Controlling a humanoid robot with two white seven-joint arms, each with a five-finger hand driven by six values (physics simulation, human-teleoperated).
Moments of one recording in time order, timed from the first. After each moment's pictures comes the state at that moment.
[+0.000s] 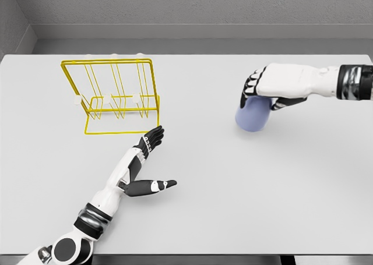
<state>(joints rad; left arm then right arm) 0.08 0.48 -0.66 -1.76 0.34 -0.33 0.17 -1.00 -0.92 1.05 -1.51 0.26 -0.61 0.41</state>
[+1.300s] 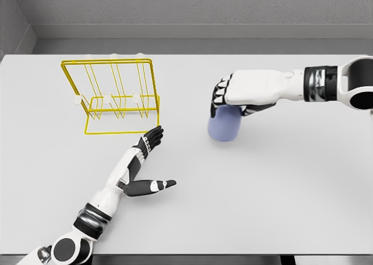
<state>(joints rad) 0.08 0.48 -0.66 -1.76 0.34 -0.32 0.17 -1.00 -0.80 1.02 -1.55 0.27 -0.61 0.48</state>
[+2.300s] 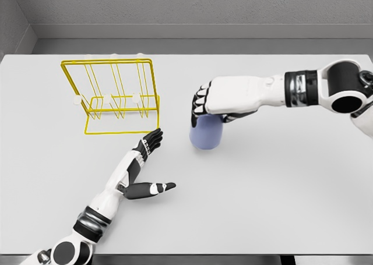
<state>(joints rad) 0.09 0.49 -0.65 -1.76 0.33 -0.34 0.17 -0.98 -0.73 1.00 -1.60 0.27 -0.61 0.51</state>
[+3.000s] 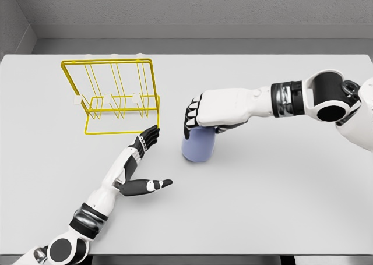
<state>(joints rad) 0.08 0.50 -0.64 -1.76 0.33 -0.34 0.17 -0.93 -0.68 0.99 -1.60 0.32 -0.61 0.54</state>
